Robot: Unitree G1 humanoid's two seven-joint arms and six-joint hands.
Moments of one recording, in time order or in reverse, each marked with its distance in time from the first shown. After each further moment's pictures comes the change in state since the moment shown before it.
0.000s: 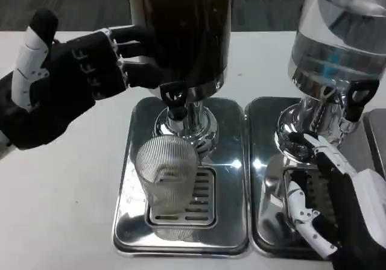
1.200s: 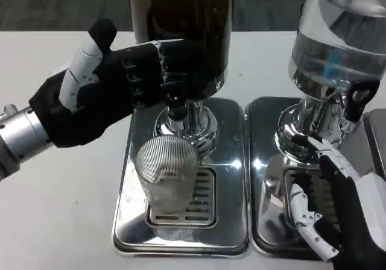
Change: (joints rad) left arm -0.072 -0.059 -0.099 0.013 0.086 0.018 -0.033; right arm 0.017 0.008 0.006 0.003 0.003 0.000 -0.024
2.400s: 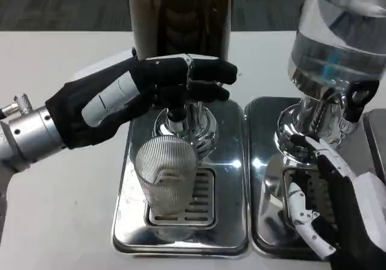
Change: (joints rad) left arm 0.026 -0.010 -0.061 -0.071 0.132 -0.279 -0.029; right arm -0.022 0.000 0.004 0.029 0.015 0.000 -0.008
